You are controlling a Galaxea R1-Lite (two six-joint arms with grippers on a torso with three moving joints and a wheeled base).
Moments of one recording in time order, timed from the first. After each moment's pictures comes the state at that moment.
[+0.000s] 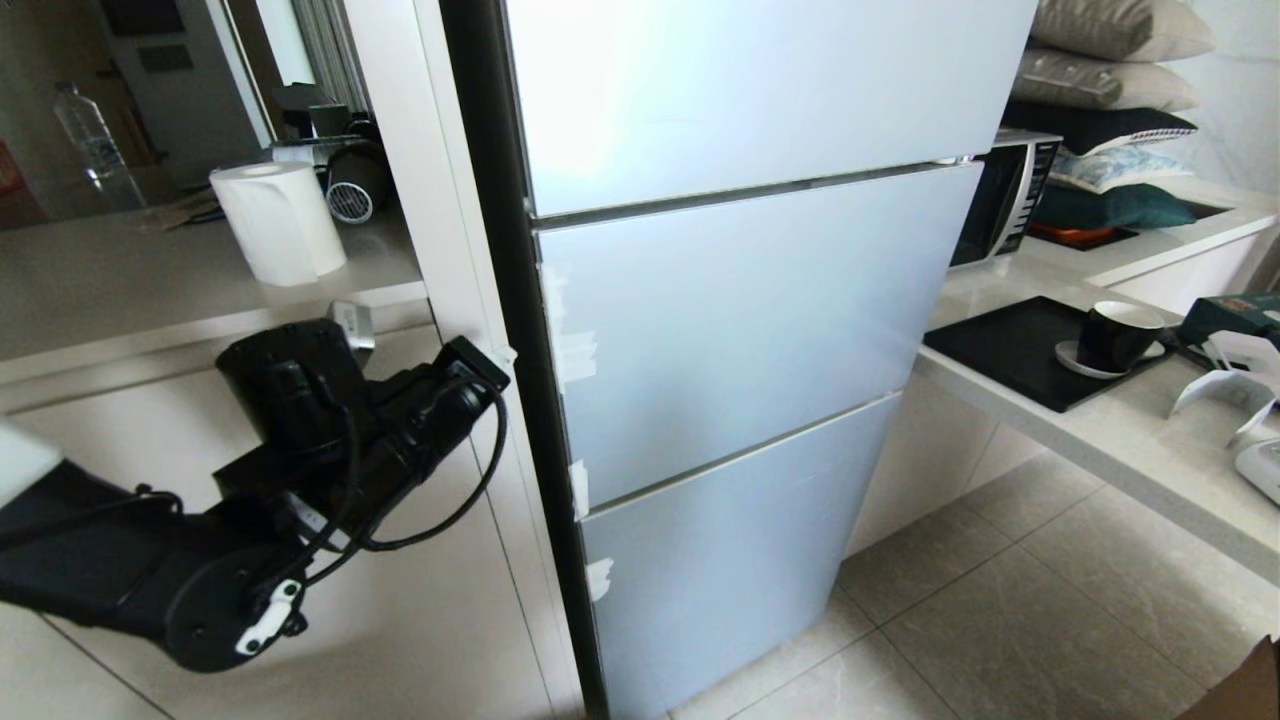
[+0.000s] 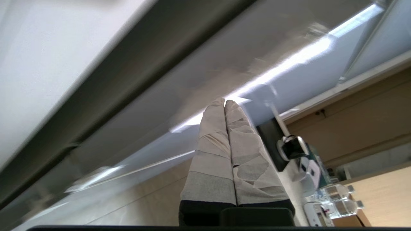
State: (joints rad) left arm -0.42 1.82 -0.72 -1.16 0.13 -0.77; right arm 0.00 0.00 0.00 -0.01 0.00 0.00
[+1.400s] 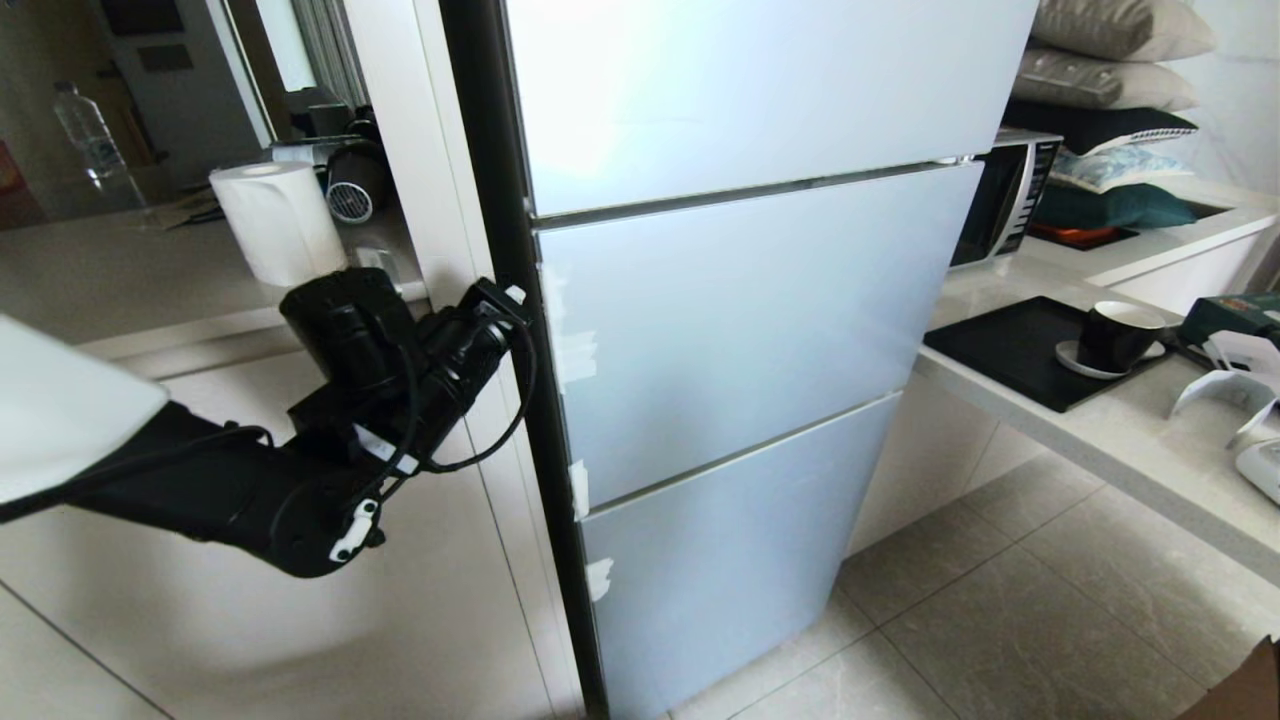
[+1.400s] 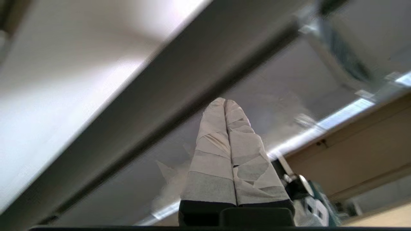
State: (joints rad) left arm -0.42 1.94 -0.97 -1.17 0.20 -0.73; right arm 0.00 0.00 0.00 -0.01 0.00 0.00
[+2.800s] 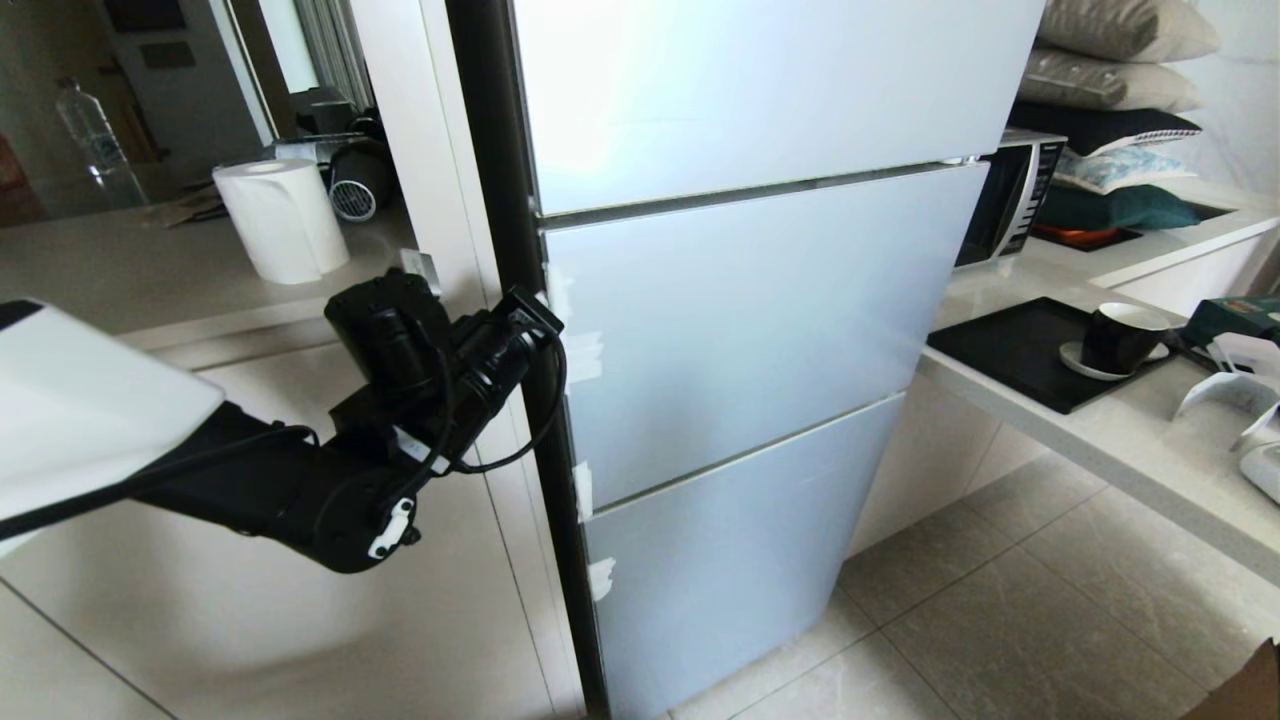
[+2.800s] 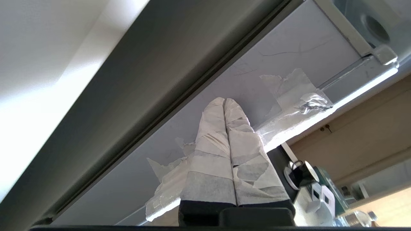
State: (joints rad) left arm -0.52 1.98 -1.00 -1.17 0.16 -0.66; right arm 0.00 0.00 0.00 -0.01 0.00 0.00
